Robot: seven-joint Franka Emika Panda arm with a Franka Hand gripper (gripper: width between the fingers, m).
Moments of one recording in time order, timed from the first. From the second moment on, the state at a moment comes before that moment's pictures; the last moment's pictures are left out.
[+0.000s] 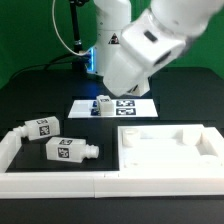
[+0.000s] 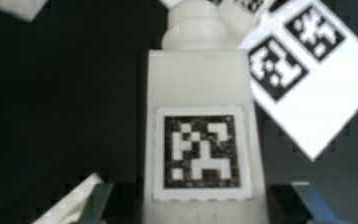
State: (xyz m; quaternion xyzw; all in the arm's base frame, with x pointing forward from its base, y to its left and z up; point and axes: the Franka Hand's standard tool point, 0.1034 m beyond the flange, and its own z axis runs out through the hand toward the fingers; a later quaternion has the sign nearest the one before) arm 0.489 0.015 0.104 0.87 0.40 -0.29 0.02
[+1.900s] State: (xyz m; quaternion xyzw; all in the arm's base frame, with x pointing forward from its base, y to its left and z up) arm 0.620 0.039 0.119 0.95 0.02 0.31 0.00
